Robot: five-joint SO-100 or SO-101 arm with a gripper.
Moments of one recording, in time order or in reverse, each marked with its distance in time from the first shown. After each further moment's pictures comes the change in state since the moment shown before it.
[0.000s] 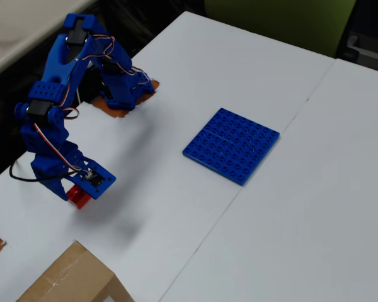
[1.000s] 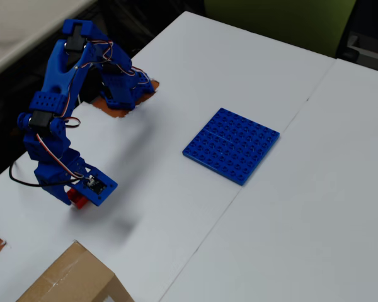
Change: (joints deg) arm 0.5 -4.0 0.5 -2.3 -0.5
